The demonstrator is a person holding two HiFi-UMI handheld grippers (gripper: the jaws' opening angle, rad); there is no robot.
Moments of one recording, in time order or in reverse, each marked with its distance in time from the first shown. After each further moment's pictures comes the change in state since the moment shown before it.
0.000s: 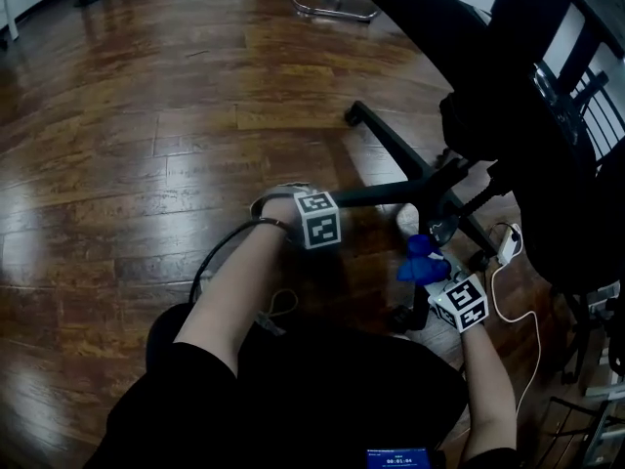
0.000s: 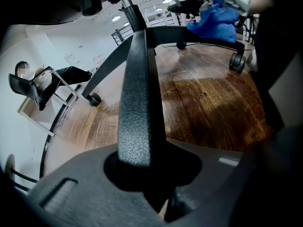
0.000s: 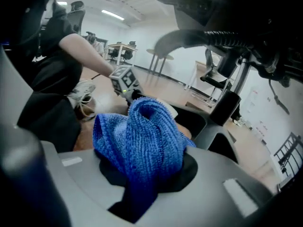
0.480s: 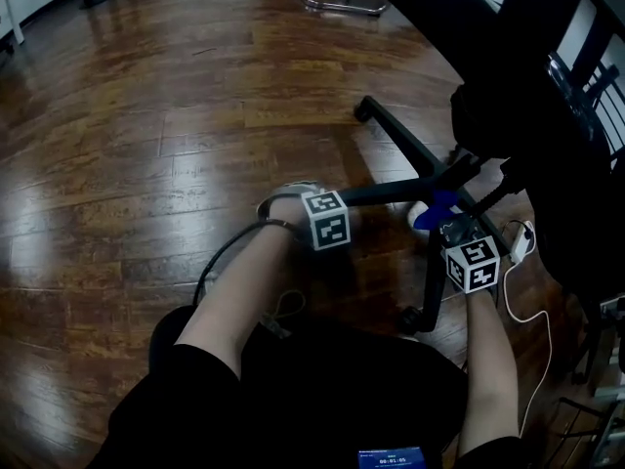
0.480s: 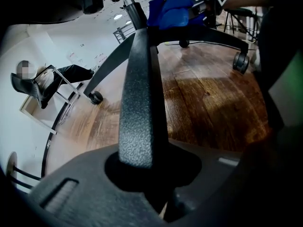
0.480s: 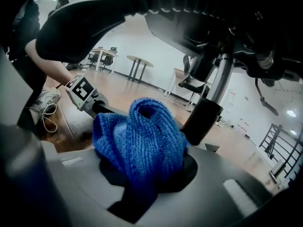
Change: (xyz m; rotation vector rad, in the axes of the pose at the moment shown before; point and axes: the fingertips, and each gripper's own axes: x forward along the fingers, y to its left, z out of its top) left arm 0.001 0.002 -0.001 -0.013 0.013 0.015; right arm 0.032 -0.087 0.043 0.094 -0.074 -0.208
